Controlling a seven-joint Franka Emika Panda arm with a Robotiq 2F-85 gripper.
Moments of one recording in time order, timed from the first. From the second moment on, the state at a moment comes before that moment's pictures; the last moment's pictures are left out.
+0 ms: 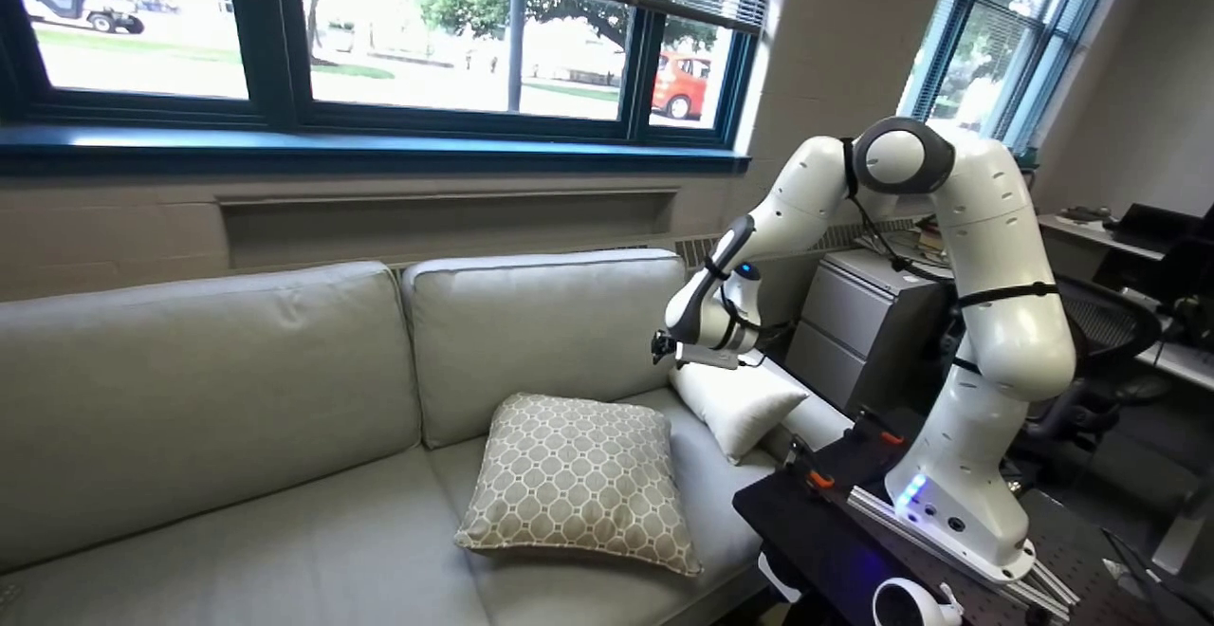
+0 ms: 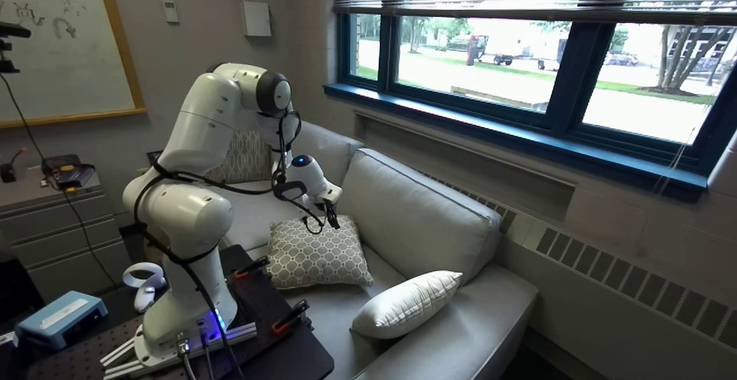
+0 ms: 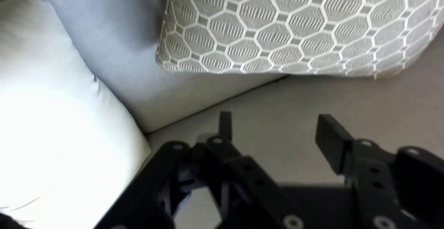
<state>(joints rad) 0.41 0.59 0.10 -2.34 0.92 3.45 -0.01</state>
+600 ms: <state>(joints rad) 0.41 0.66 0.08 -2.33 0.90 3.45 0.03</state>
